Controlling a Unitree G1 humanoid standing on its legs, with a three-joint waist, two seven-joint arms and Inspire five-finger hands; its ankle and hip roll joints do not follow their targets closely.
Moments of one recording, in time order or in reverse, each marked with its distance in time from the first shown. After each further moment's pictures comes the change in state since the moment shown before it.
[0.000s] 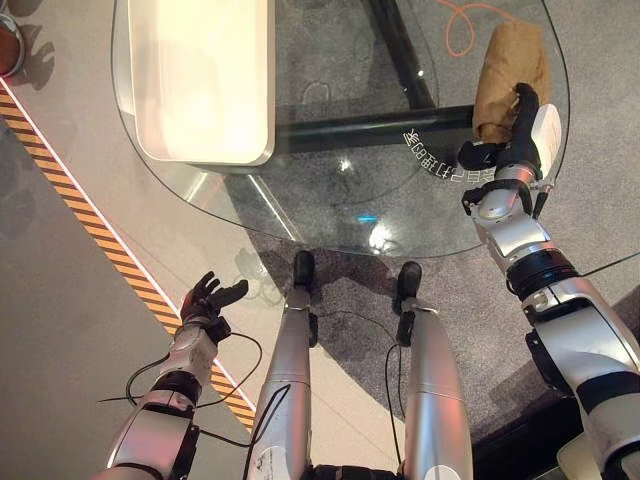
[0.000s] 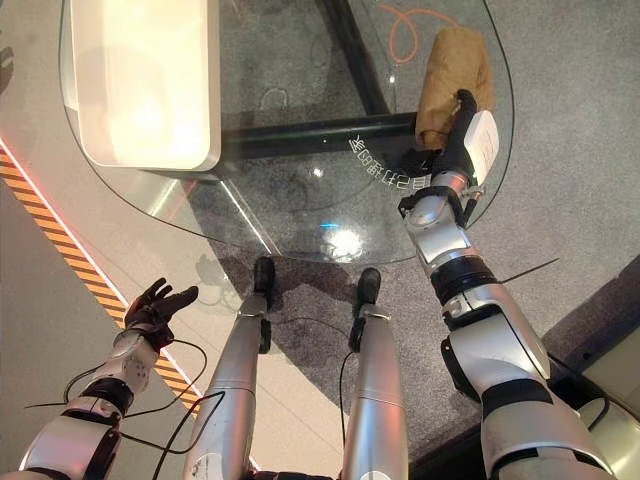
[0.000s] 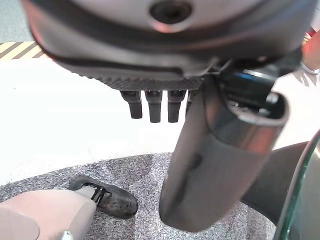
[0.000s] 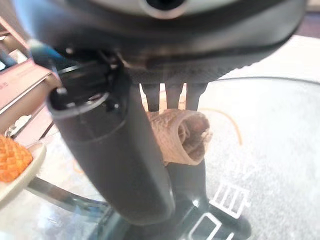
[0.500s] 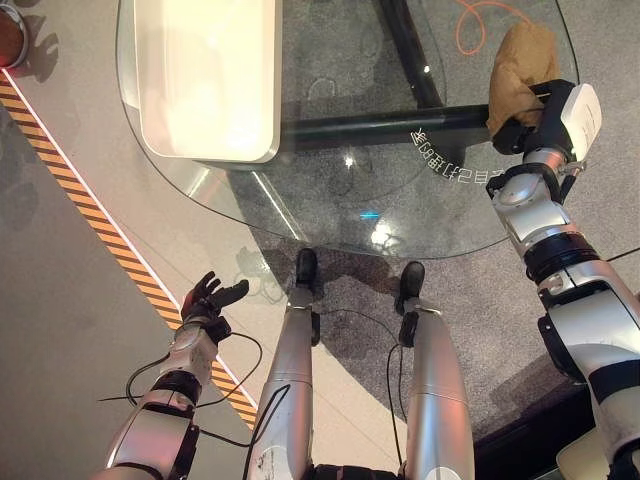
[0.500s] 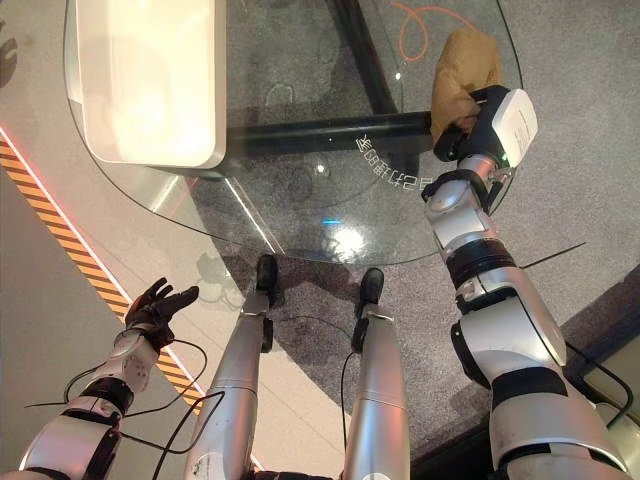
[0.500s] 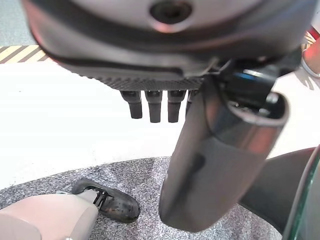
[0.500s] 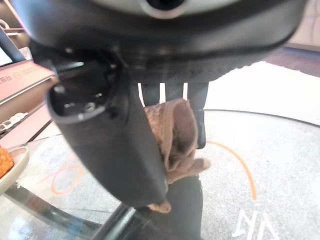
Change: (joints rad) left arm -0.001 0.001 -0.003 -0.002 -0.005 0.003 -0.001; right arm -0.081 -0.045 0.019 0.097 -0.057 0.033 -0.010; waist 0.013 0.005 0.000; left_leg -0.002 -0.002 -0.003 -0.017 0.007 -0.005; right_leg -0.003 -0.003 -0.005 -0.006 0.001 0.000
